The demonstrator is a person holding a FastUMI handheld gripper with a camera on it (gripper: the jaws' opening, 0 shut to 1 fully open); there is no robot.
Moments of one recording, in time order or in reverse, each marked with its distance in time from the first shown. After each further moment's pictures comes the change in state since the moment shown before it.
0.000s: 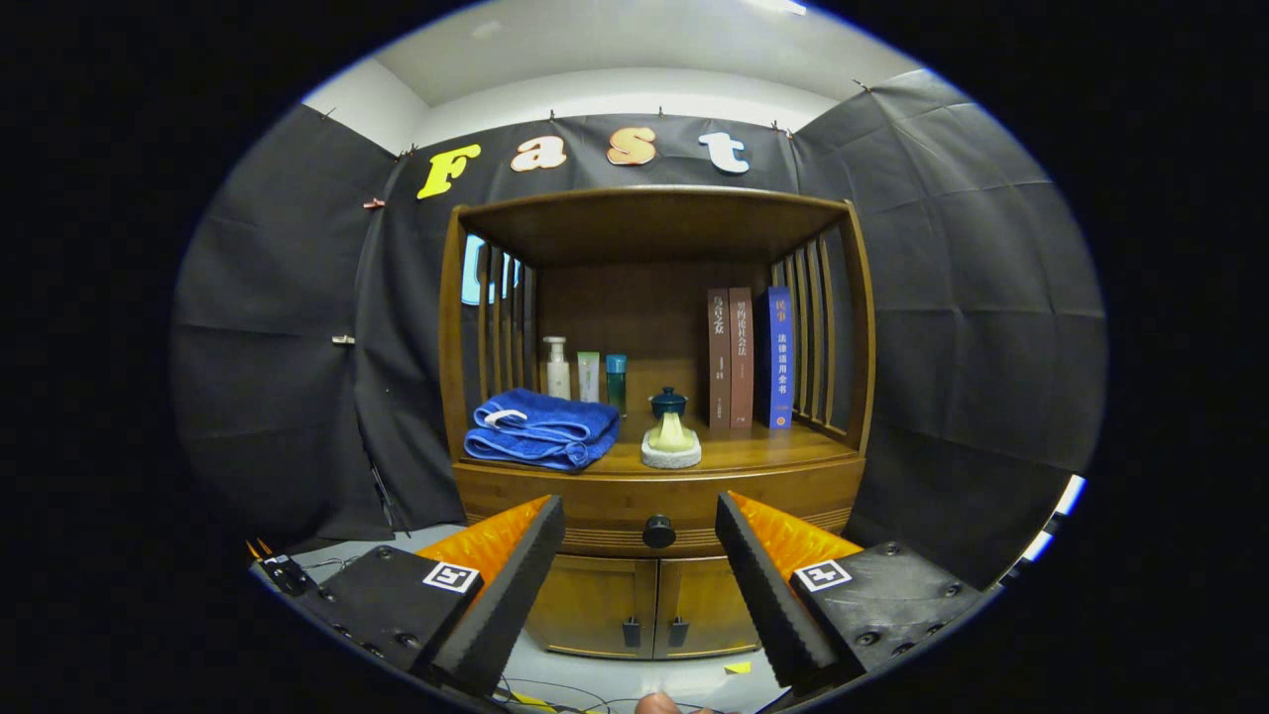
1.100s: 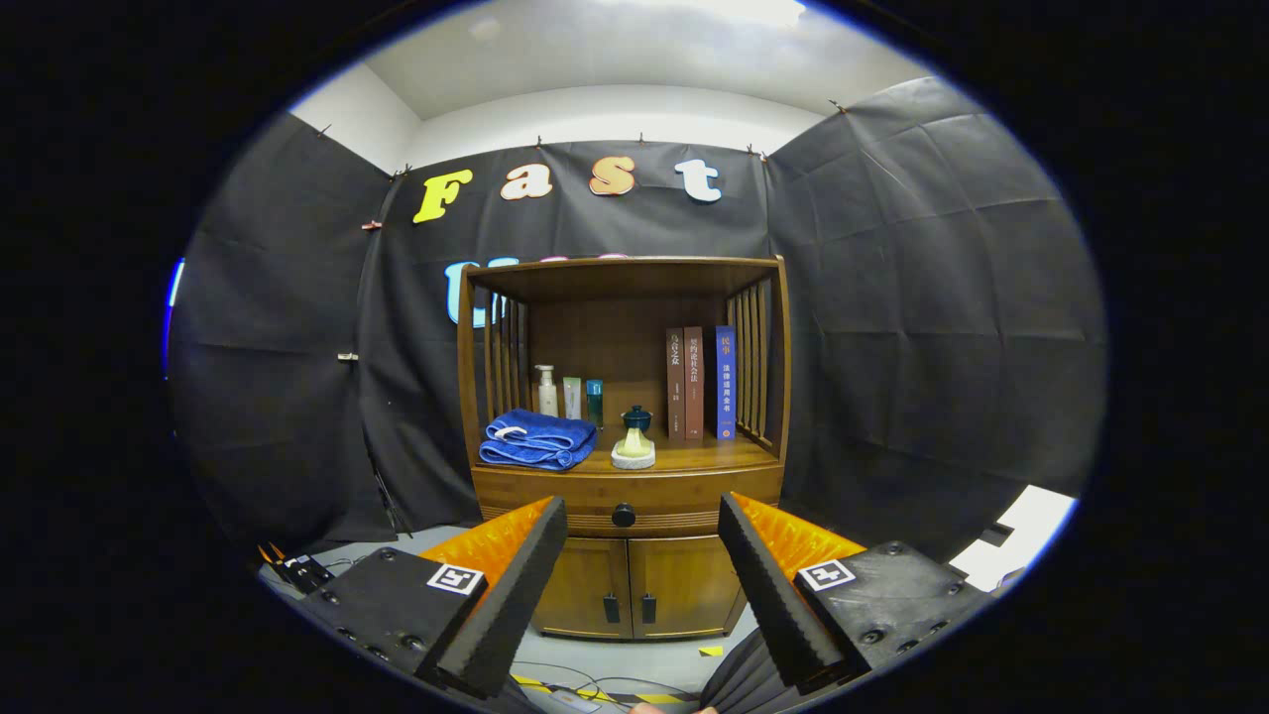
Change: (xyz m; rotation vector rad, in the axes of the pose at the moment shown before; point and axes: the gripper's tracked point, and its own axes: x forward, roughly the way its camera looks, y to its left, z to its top) arm -0.132 -0.032 0.049 -0.009 -0.022 -0.038
